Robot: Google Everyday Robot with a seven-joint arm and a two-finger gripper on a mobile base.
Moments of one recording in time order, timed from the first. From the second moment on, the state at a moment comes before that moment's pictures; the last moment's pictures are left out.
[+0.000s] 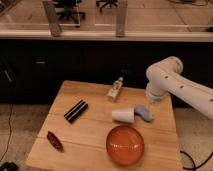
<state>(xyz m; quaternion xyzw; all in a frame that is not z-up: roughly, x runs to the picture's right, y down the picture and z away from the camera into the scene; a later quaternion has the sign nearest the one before) 0.236 0.093 0.727 -0.30 0.03 0.01 0.95</state>
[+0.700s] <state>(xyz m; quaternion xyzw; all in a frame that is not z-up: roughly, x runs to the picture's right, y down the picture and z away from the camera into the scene) 0.221 0.095 0.734 -0.30 0.02 0.00 0.95</state>
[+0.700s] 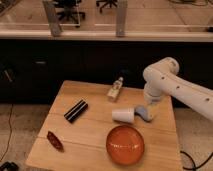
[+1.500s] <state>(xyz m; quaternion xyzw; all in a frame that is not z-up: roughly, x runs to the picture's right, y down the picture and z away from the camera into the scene) 0.241 0.101 0.739 -0.31 0.03 0.01 0.95</state>
